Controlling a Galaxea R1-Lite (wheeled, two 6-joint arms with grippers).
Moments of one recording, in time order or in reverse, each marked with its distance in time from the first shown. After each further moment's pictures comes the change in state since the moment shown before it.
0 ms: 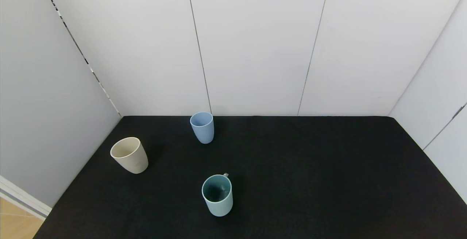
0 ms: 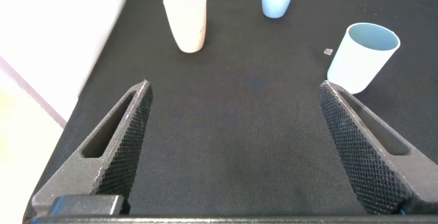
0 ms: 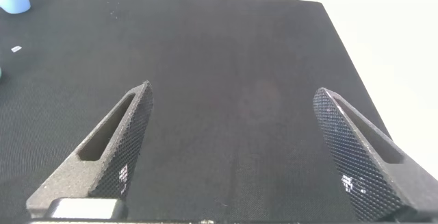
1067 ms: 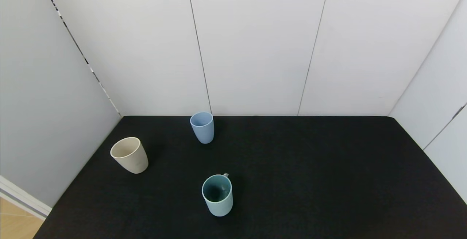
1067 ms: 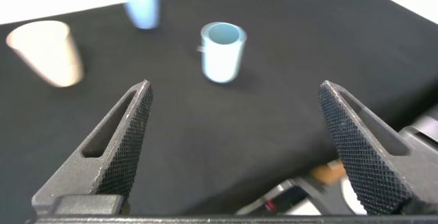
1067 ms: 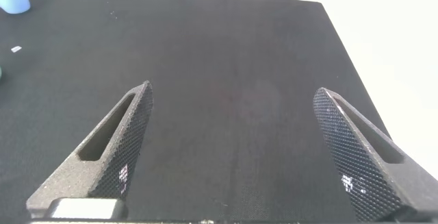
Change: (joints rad) left arm -0.001 0.068 -0.227 0.212 -0.515 0.026; right arm 0.000 0.000 0.000 0.000 0.000 0.000
